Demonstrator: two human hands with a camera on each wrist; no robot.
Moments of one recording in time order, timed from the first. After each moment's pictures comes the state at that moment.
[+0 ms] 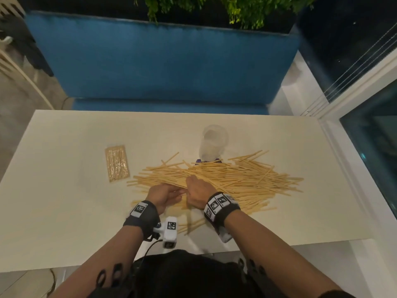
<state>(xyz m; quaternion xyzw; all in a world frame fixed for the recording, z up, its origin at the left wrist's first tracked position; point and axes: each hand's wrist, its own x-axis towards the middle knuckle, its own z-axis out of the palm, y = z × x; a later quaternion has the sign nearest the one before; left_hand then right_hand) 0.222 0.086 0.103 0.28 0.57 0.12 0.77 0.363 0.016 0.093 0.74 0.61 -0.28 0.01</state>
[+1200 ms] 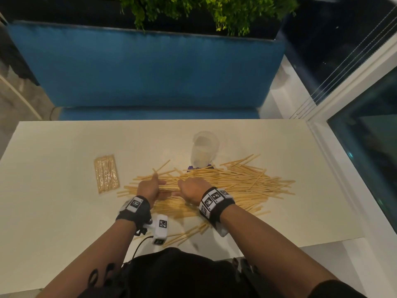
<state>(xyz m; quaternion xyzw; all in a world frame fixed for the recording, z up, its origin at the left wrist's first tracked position) 0.236 0.134 0.096 0.36 0.62 0.12 0.69 0.390 0.042 0.117 0.70 0.67 -0.24 0.10</state>
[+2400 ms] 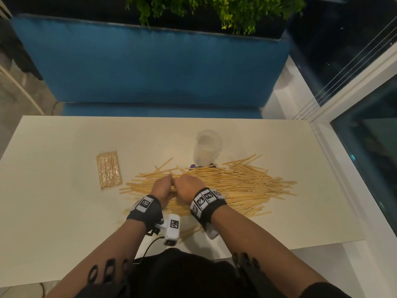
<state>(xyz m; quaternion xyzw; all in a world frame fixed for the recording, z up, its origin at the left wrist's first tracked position) 0.262 0.104 0.127 0.29 0.57 0.12 0.75 0.359 0.055 0.139 0.72 0.64 -0.26 0.08</state>
